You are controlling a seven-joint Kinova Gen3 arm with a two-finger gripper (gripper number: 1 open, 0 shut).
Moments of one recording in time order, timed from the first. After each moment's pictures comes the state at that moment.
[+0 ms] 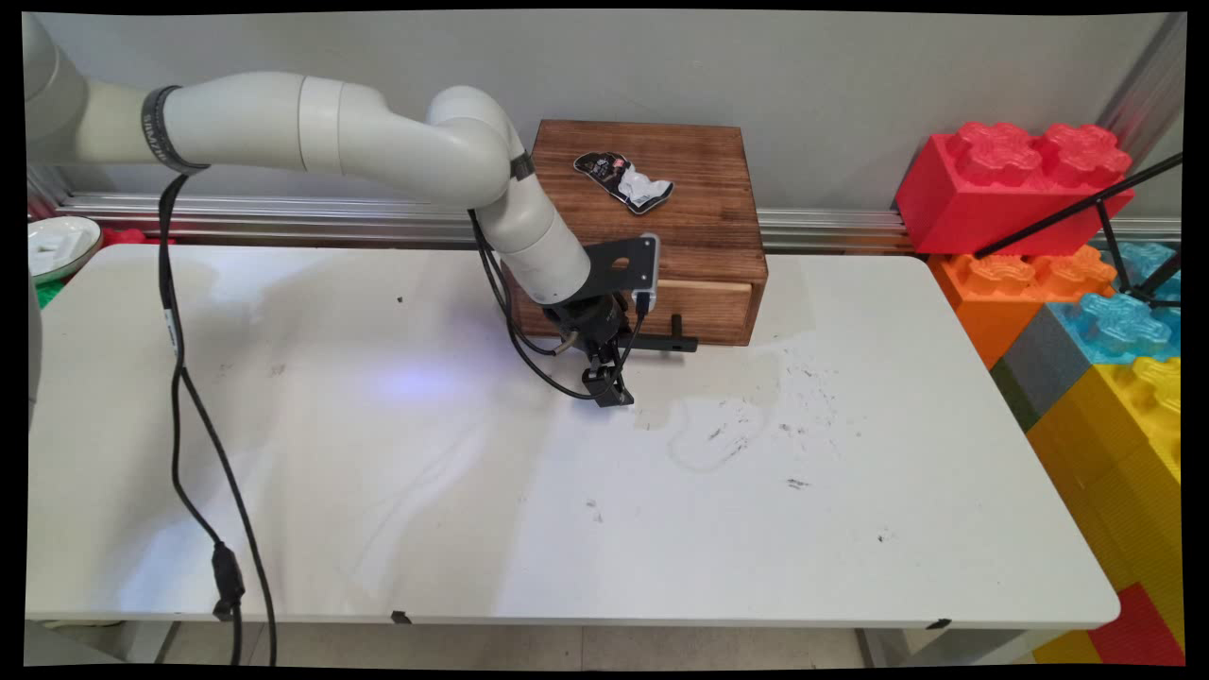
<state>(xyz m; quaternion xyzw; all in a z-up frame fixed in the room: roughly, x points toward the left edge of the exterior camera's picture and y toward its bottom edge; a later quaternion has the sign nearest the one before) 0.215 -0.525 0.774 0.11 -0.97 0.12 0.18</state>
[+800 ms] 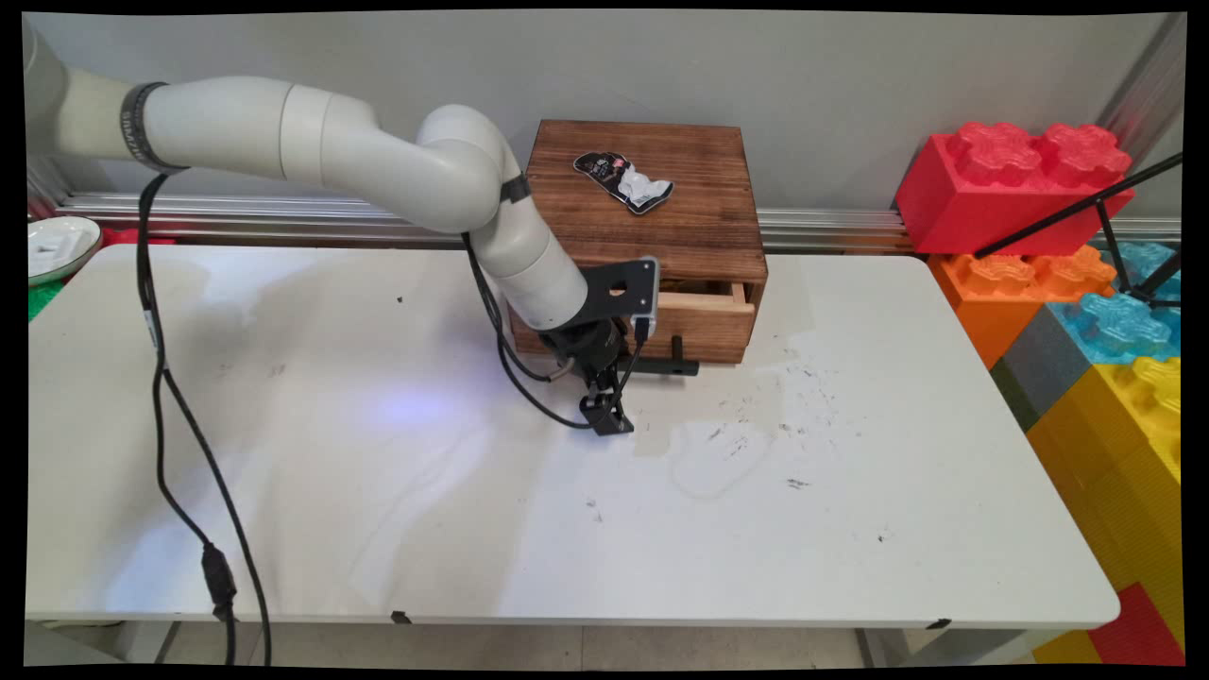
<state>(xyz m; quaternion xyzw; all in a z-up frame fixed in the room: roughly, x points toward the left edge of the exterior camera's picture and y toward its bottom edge) 0.204 -0.492 0.771 0.11 -0.97 0.10 0.18</state>
